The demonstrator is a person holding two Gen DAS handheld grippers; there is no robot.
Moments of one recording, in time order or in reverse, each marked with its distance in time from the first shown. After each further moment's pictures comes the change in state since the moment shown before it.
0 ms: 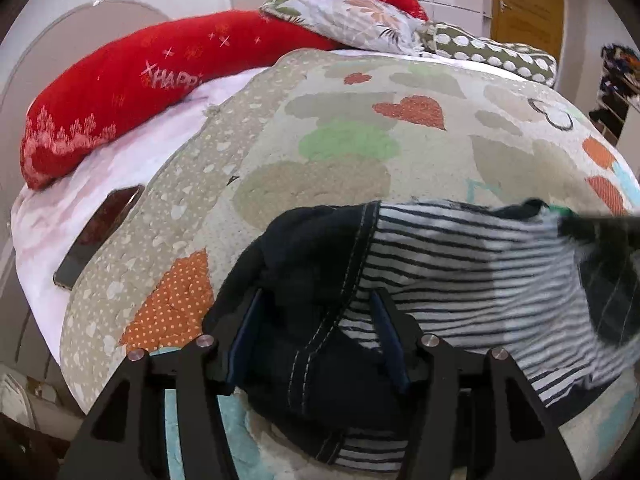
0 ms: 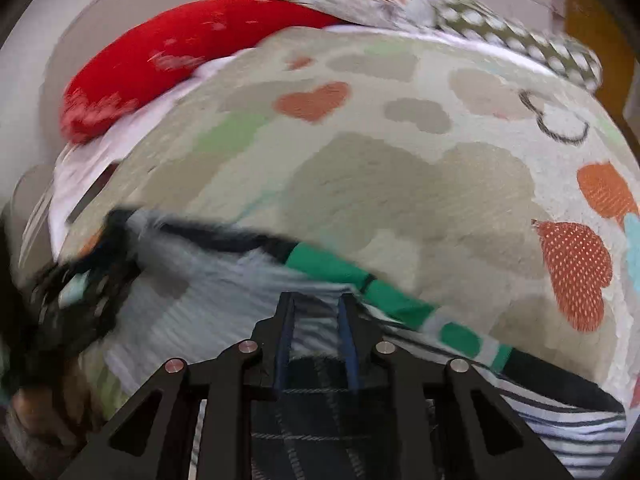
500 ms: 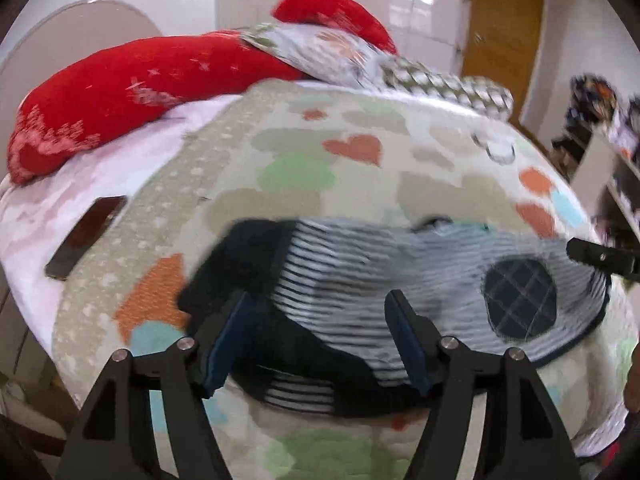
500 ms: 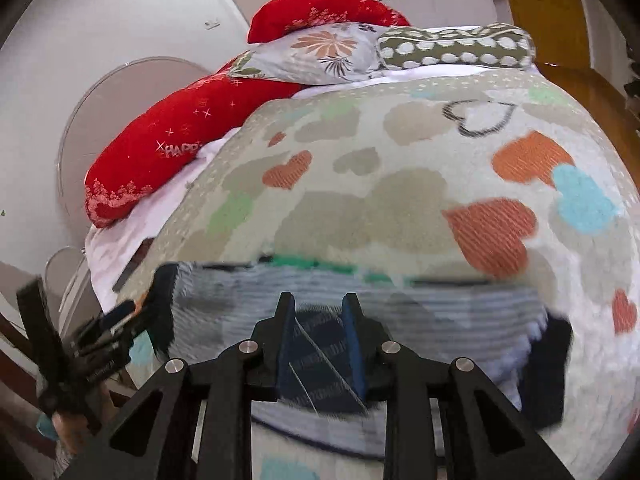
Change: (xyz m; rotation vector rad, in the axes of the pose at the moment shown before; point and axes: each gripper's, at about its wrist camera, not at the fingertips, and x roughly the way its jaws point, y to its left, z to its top) left arm -0.057 -0.022 -0.004 -0.029 -0.050 -0.148; right arm -0.108 -0.038 -0.050 0.159 -0.205 0.075
